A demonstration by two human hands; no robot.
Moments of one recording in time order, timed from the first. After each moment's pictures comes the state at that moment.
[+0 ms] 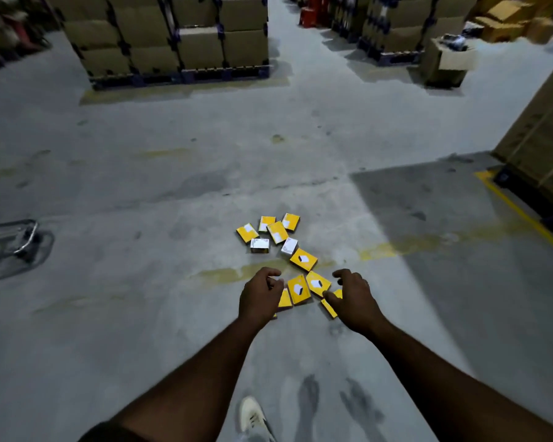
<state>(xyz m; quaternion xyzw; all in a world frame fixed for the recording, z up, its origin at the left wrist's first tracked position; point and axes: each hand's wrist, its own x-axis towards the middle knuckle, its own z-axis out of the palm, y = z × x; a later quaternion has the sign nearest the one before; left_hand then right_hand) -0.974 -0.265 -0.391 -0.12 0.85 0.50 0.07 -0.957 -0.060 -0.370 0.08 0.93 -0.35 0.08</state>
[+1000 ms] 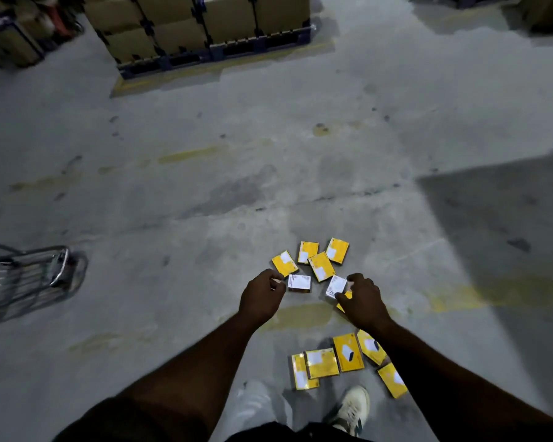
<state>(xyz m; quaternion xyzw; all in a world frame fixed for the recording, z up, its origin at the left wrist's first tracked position) -1.393 -0.357 -0.438 -0.20 0.88 0.41 0.13 -1.396 -0.131 -0.446 0.08 0.92 -0.35 0.18</state>
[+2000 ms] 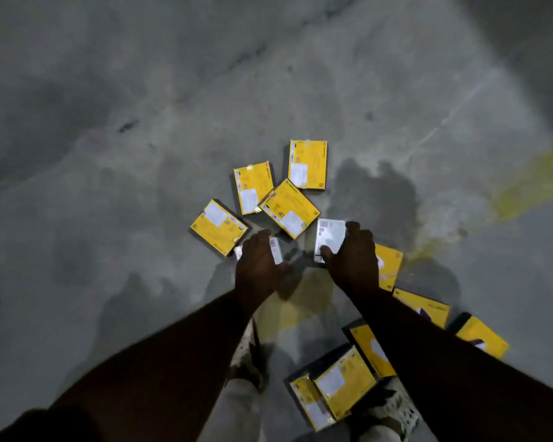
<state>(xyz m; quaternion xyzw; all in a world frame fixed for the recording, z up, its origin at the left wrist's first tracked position) -1.676 -0.342 -1.019 0.09 0.95 0.21 0.21 -1.642 -0.160 -0.992 0.35 0.86 -0.32 0.19</state>
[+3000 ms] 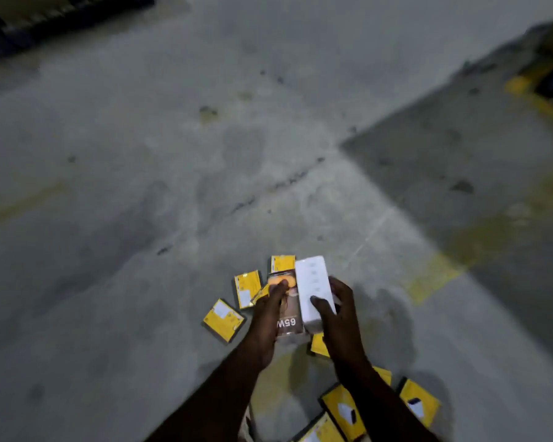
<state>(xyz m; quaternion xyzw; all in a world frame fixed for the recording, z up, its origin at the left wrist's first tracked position) -1.685 -0.235 -0.676 -0.24 0.62 0.65 0.38 -1.618 -0.116 -0.681 0.39 0.64 -0.66 -0.06</state>
